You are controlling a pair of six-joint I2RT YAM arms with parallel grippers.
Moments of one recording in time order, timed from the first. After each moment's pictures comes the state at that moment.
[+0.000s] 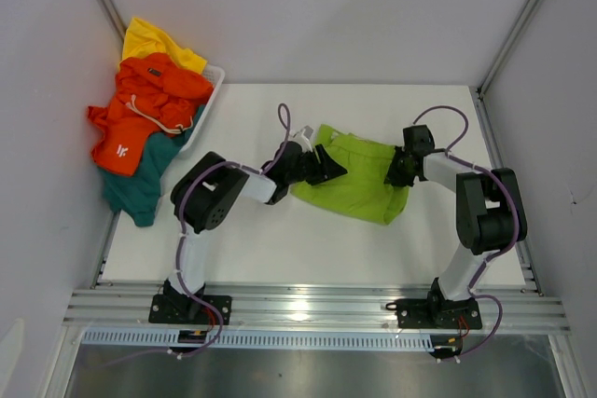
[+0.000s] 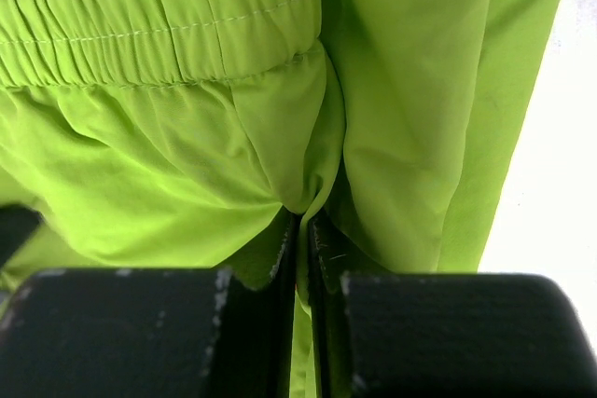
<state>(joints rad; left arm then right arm) -0.62 2.11 1.05 0.70 0.35 -0.92 0.15 1.77 1.02 -0.28 -0.09 0.49</state>
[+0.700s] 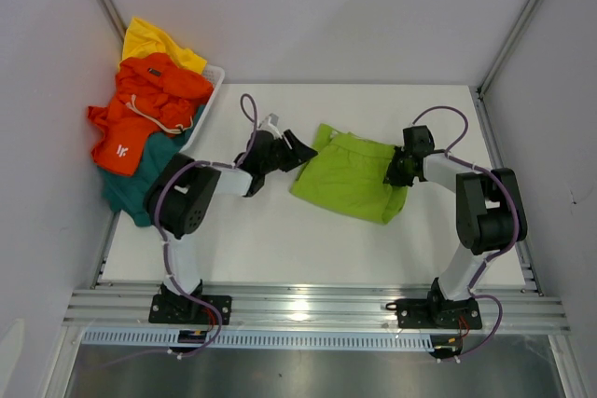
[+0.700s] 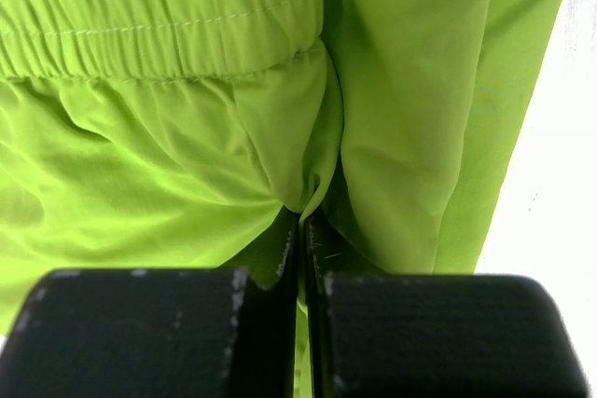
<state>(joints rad) -0.48 1.97 0.95 0.66 0.27 -0.91 0.15 1.77 1.01 -0.25 -0.11 0.49</state>
